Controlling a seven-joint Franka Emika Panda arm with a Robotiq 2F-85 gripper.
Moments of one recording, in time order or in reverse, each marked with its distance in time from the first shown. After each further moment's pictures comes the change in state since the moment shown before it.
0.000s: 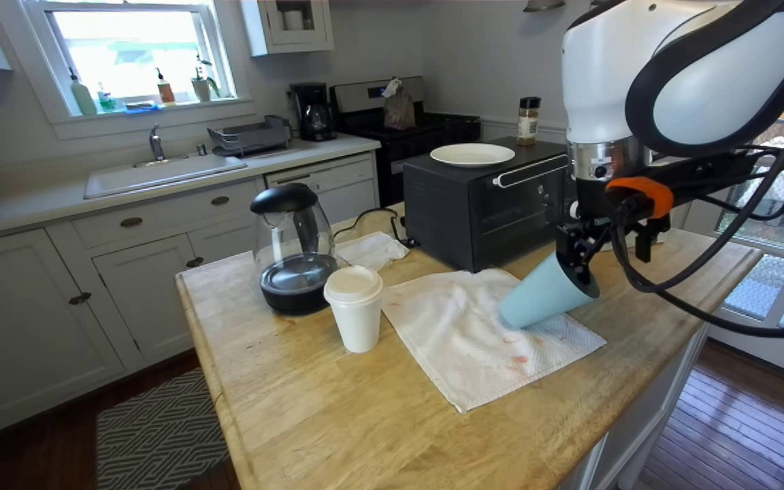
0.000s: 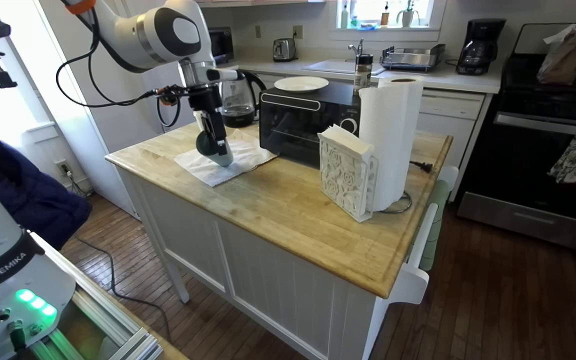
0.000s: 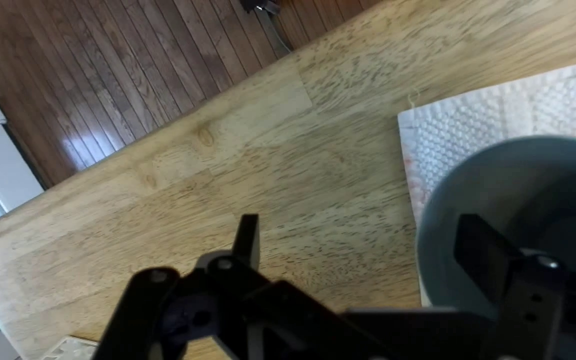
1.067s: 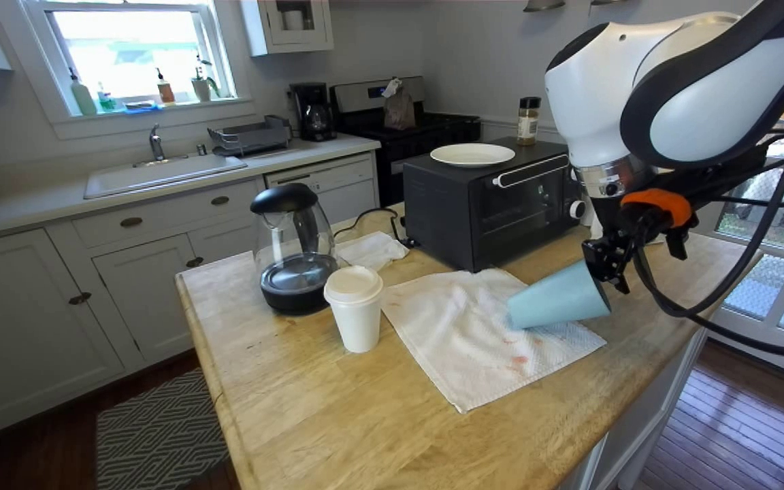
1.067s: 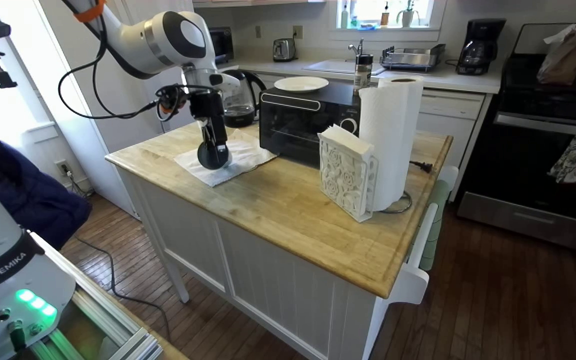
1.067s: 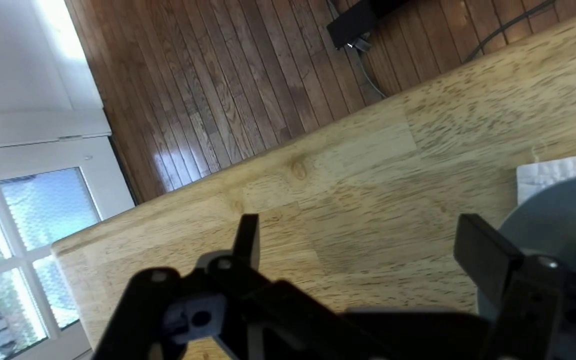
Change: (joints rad) arm 0.001 0.047 -0.004 0.037 -0.120 -0.191 0.028
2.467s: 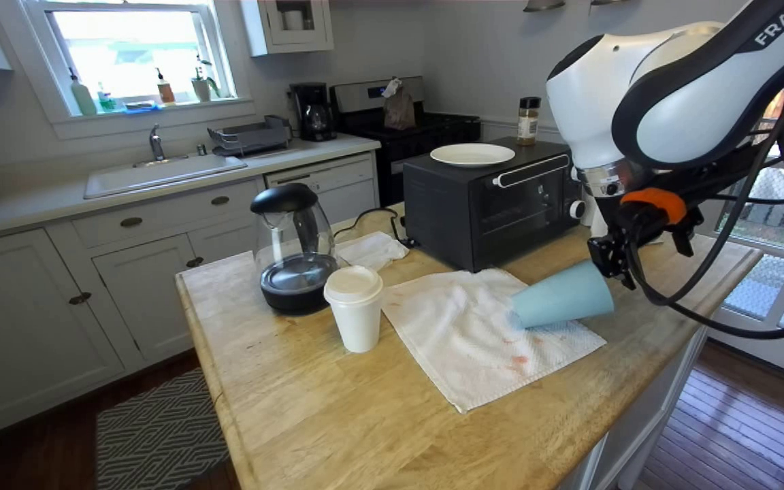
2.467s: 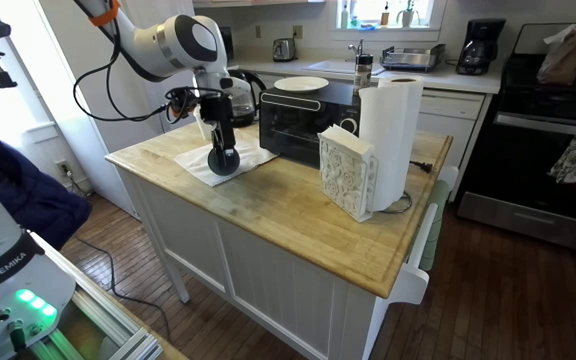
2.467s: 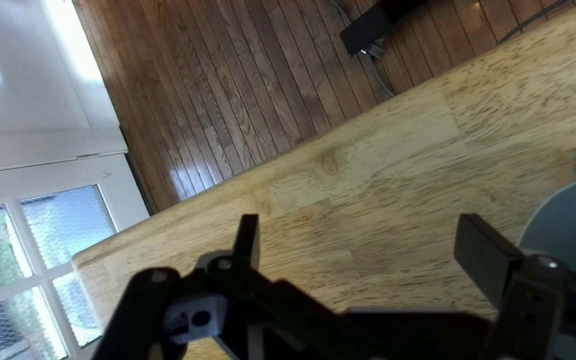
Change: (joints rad) arm 0.000 0.043 -0.052 0.038 -0.004 -0.021 -0.001
